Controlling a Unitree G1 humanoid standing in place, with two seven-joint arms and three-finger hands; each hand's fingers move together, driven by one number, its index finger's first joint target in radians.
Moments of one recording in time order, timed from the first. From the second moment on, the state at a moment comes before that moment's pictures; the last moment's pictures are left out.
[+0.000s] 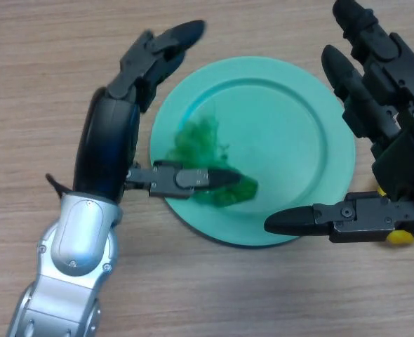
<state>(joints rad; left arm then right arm) -0.21 0.19 -0.19 -0.37 0.05 0.14 0.08 -0.07 -0.19 0.10 -0.91 0.10 0.56 0.07</state>
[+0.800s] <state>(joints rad) -0.18 0.19 -0.03 -0.65 0.01 0.35 0.00 -0.06 -0.20 0.09 -0.88 0.09 0.55 0.08</state>
